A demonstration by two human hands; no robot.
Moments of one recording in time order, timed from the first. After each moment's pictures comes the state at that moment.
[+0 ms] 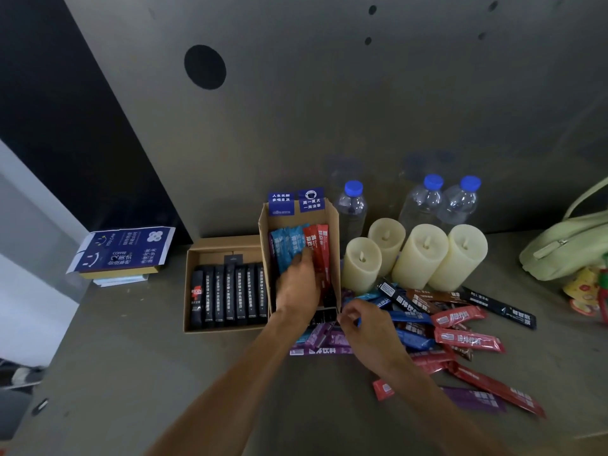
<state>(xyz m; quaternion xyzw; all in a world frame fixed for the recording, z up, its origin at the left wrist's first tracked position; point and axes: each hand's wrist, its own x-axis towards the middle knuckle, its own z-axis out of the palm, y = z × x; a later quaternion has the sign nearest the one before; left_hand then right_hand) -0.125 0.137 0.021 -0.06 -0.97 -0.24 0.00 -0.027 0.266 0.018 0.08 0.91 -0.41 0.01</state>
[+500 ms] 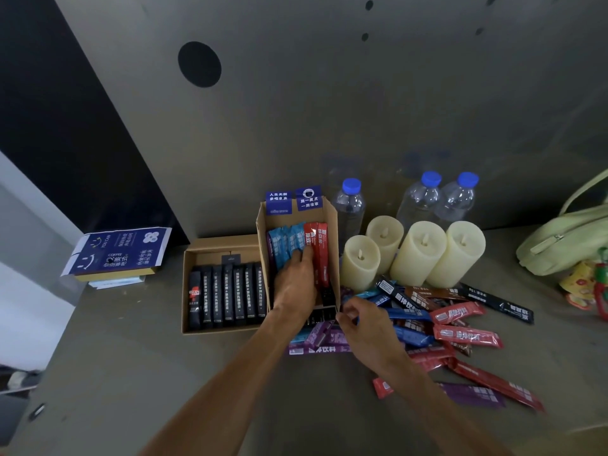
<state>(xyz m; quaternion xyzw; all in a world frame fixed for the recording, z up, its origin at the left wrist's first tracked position) -0.131 0.133 0.017 -0.10 -0.97 -0.20 -0.01 -0.027 0.262 0.017 0.10 0.90 -0.42 0.02</state>
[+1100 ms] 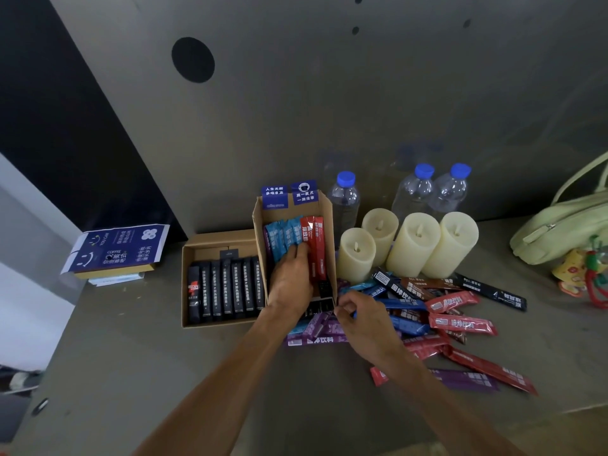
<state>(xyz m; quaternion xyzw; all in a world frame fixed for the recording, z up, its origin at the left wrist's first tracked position) -0.120 0.127 0.018 -0.12 -0.96 -0.25 0.01 -0.020 0.264 0.018 0.08 0.91 -0.41 0.01</state>
